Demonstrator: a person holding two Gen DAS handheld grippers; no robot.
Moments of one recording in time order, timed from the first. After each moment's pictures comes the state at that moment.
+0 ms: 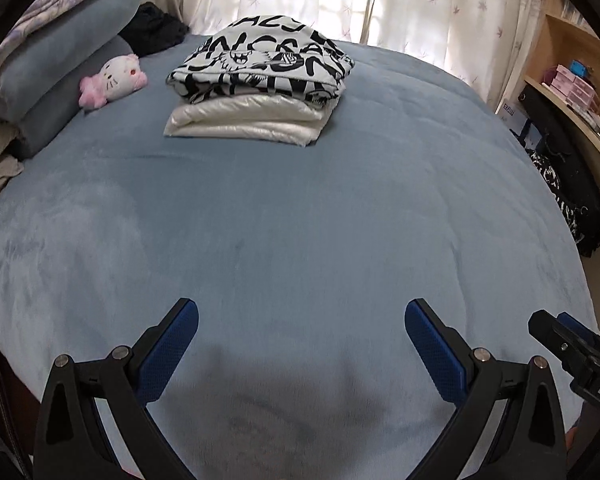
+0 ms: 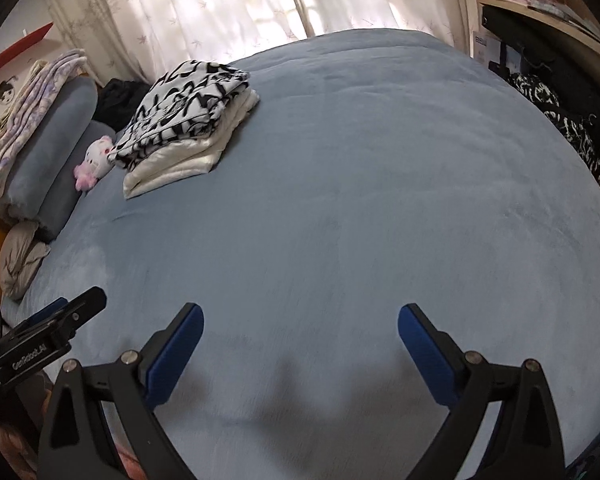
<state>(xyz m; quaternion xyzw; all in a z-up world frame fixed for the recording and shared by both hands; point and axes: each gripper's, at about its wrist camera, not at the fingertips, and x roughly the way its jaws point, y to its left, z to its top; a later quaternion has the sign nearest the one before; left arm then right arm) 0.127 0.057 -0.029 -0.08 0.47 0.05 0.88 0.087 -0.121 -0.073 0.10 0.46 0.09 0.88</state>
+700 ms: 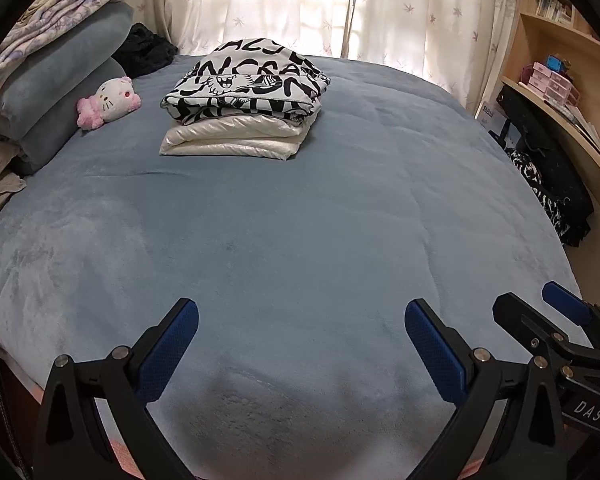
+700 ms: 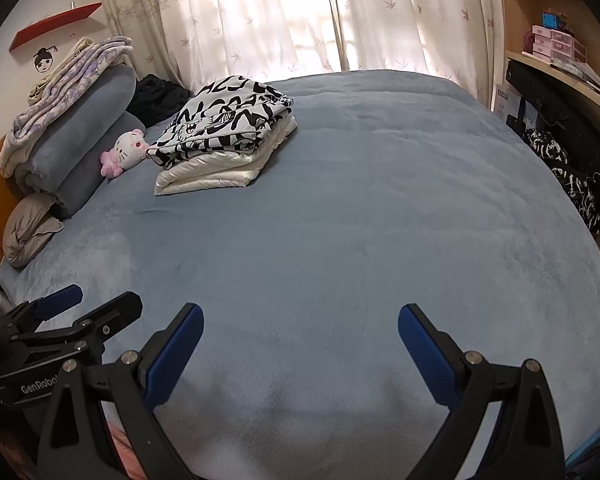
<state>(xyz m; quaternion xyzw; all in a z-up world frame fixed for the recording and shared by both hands) 0.090 0.037 0.001 -0.06 0.44 0.03 0.89 0.051 -0.091 -0.035 0.04 0.41 0.12 0.90</state>
